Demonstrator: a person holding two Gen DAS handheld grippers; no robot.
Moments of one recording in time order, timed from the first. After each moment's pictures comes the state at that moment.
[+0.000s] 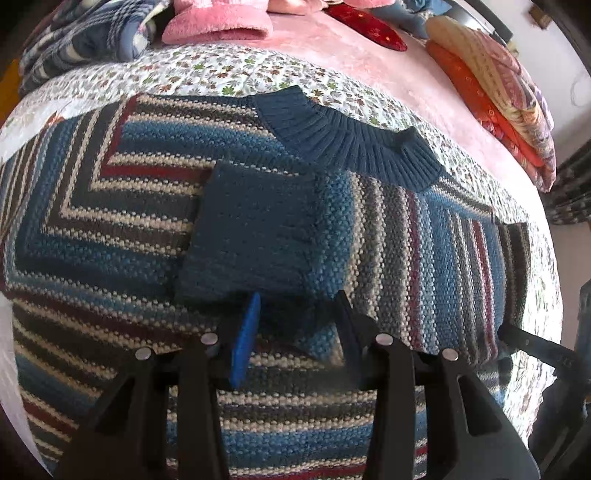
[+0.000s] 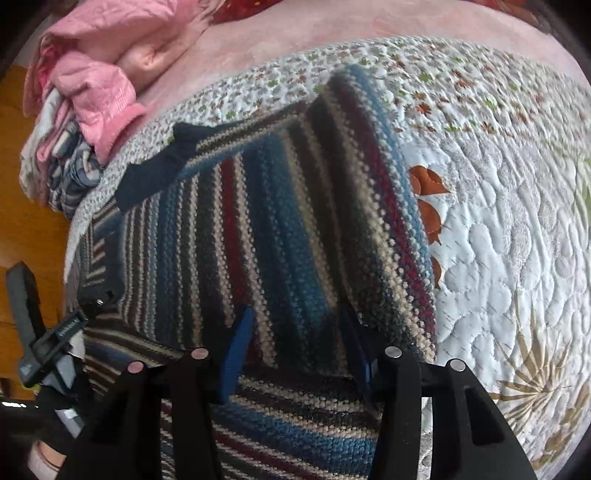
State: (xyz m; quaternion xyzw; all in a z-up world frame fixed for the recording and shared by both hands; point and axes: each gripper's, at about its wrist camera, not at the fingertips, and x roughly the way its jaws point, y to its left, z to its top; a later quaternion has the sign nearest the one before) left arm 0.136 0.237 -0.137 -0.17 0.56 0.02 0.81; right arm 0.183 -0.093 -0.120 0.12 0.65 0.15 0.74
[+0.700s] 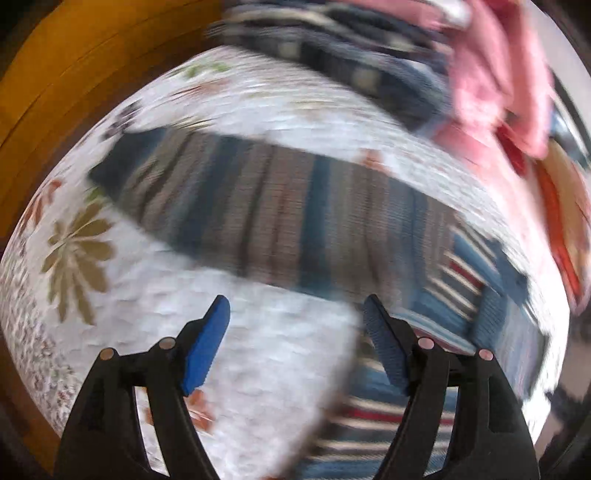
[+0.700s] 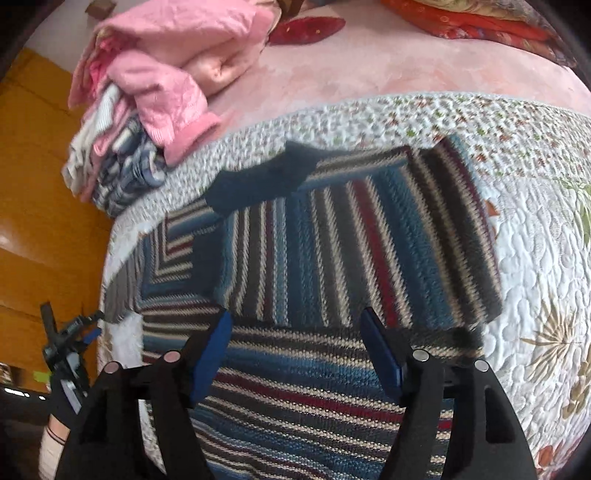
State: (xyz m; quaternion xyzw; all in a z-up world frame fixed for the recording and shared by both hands) left arm 0.004 0.553 -0.079 -0.29 0.51 0.23 0.77; right arm 0.146 -0.032 -0.031 0.15 0.61 0.20 0.75
